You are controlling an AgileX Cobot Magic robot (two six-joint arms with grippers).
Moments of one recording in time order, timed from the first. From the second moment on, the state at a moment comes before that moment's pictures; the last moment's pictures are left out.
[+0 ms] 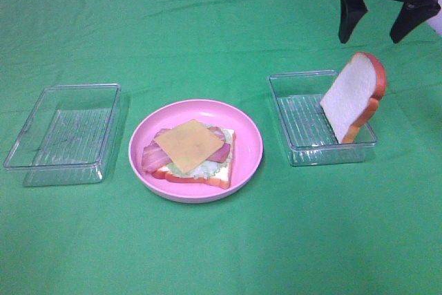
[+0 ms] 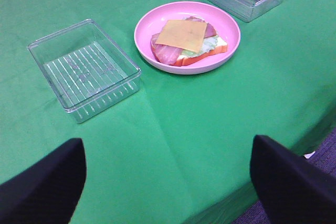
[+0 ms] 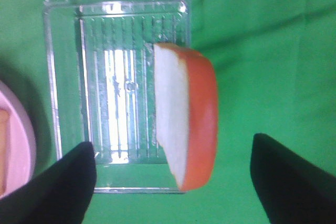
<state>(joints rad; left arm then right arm) -0.57 0.00 -0.50 -0.01 1.05 0.01 0.14 2.01 -1.81 0.07 1.22 0.06</state>
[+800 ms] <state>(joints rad) -0.57 0.00 -0.50 -0.01 1.05 0.01 0.09 2.12 -1.77 0.15 1.19 0.00</state>
